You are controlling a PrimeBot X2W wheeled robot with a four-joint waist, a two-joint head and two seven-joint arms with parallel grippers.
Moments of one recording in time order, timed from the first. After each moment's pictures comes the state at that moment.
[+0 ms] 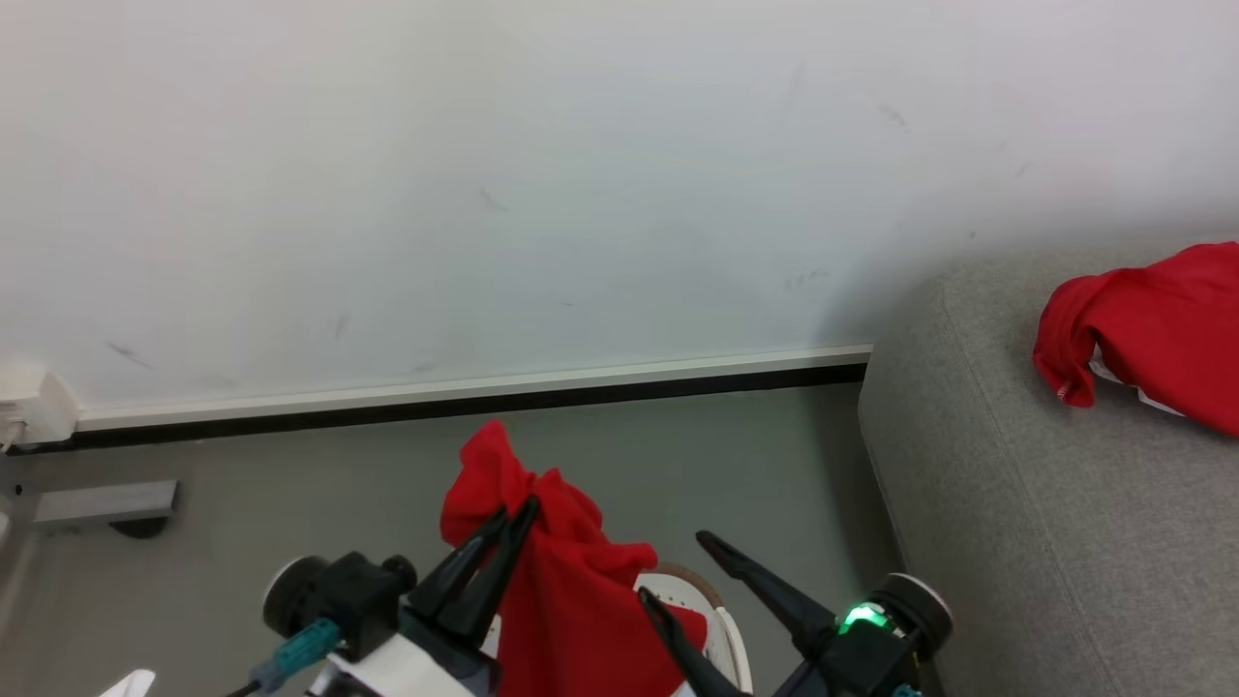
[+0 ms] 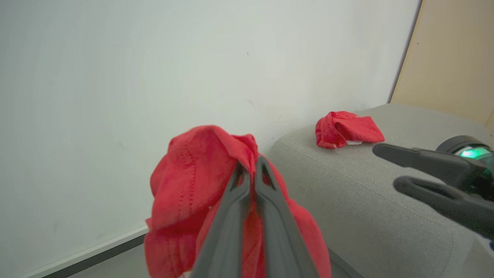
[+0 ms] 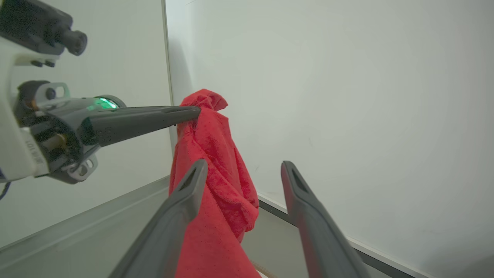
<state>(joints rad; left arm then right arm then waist) -0.19 0.35 -0.47 0.09 -0.39 -0.12 -0.25 -0.26 -0.12 0.69 0.21 0.31 0.13 -0.26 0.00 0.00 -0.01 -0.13</state>
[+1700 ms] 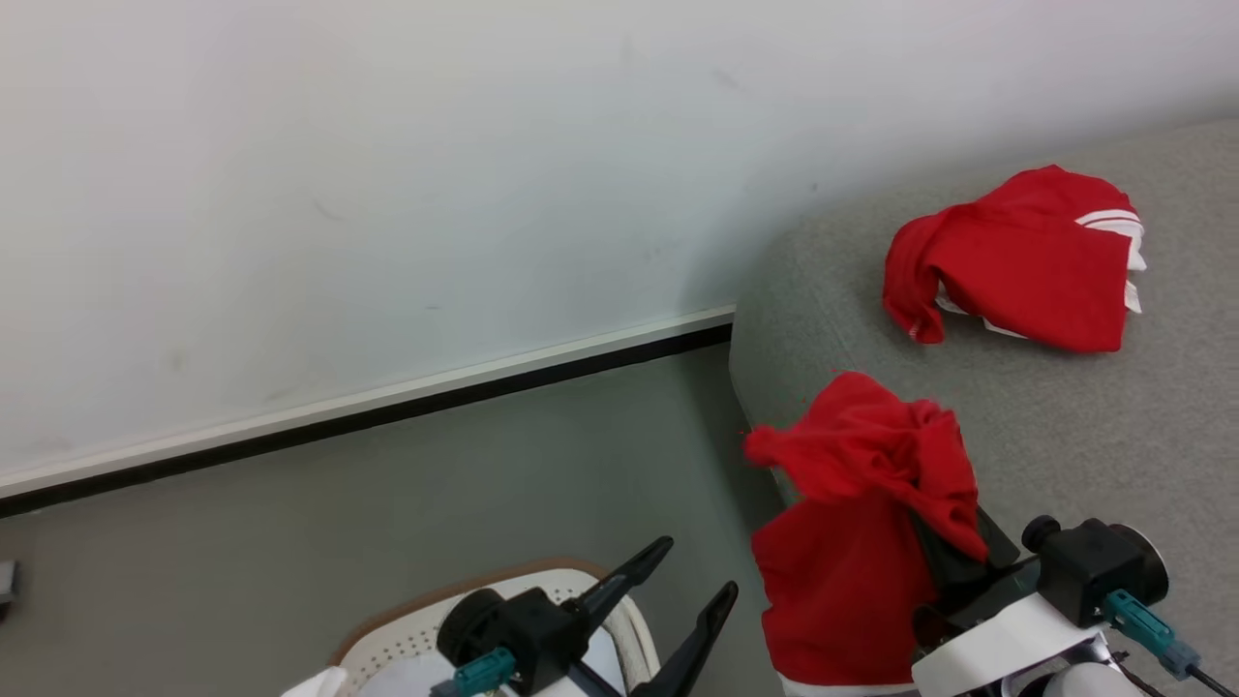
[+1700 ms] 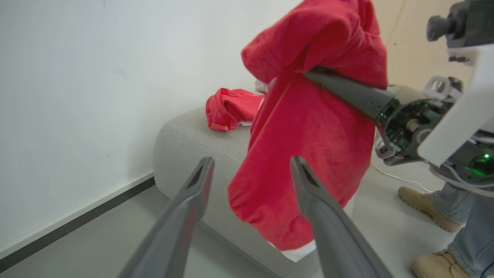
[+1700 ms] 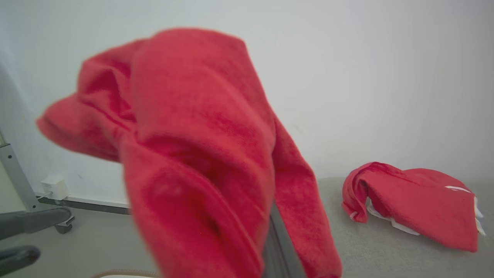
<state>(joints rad) -0.28 0.20 -0.74 0.20 -0.41 -0.10 -0.26 -0.23 -0.16 0.34 0.17 0.33 0.13 -0.19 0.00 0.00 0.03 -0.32</state>
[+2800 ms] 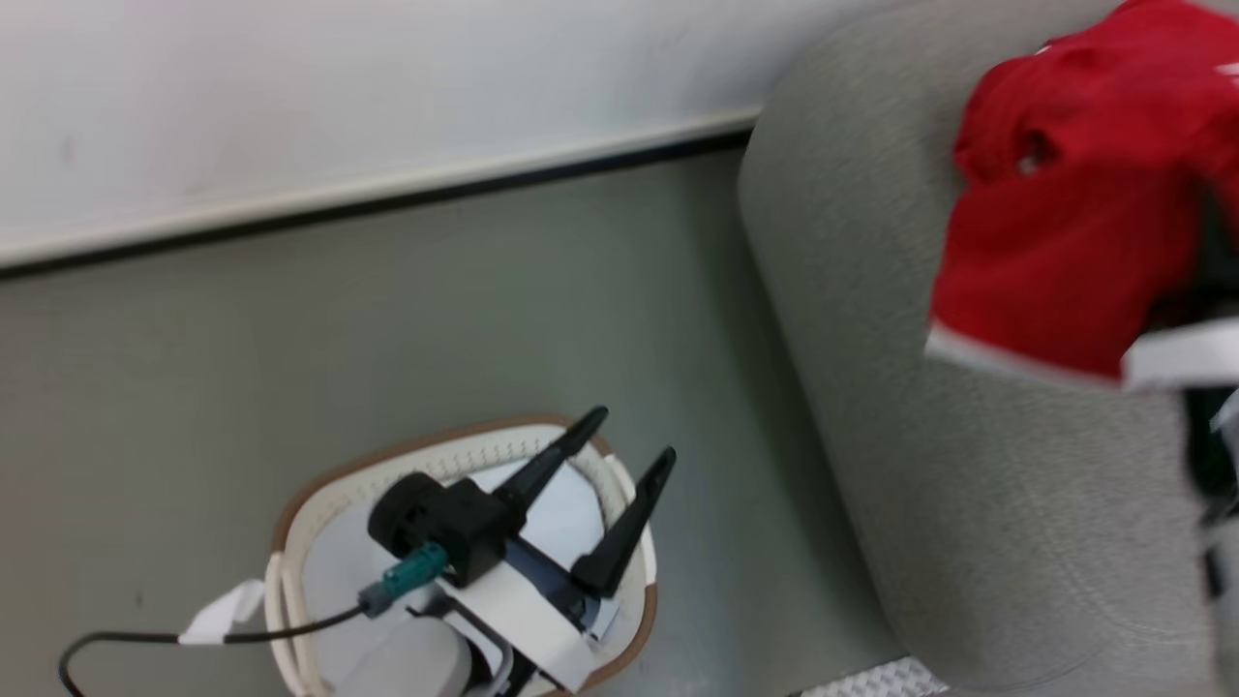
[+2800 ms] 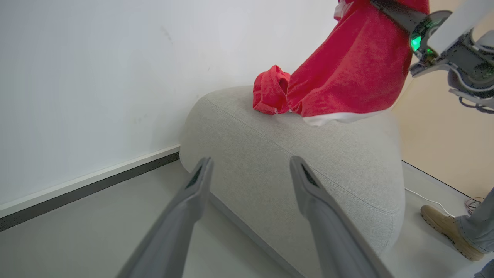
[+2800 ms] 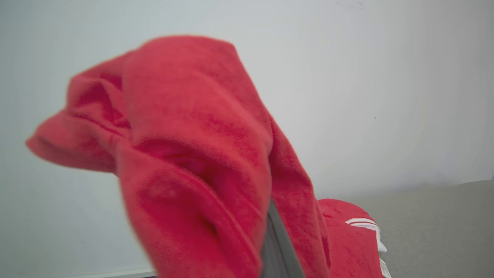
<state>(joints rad) -0.39 0.21 -0.61 0.20 -0.36 -0.12 -0.26 -0.57 -0.14 -0.04 0.27 0.30 0.13 -0.21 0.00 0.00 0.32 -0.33</state>
